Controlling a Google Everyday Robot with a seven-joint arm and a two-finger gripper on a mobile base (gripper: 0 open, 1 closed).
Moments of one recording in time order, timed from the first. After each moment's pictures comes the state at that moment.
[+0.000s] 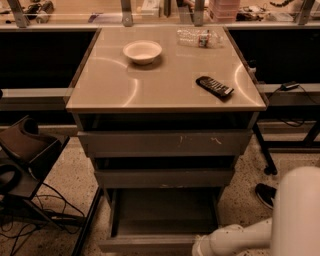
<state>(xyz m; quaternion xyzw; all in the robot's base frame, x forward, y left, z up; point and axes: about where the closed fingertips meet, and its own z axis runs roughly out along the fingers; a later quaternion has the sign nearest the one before) 0.354 -0.115 0.249 -0.45 0.86 0.20 0.11</state>
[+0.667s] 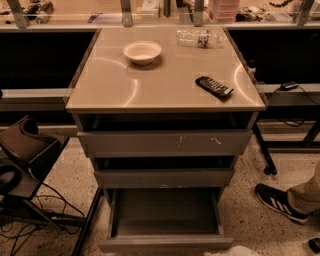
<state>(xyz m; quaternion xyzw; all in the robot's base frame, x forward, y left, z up) 0.325 -0.130 0.202 -0.34 0.89 0.29 0.14</state>
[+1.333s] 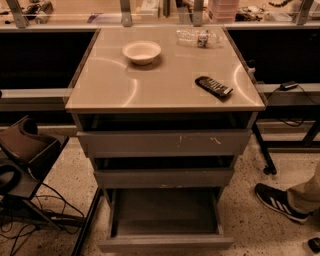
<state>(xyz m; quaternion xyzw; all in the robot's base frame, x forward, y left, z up) 0.295 -0.173 0.208 -0.27 0.91 0.28 0.16</state>
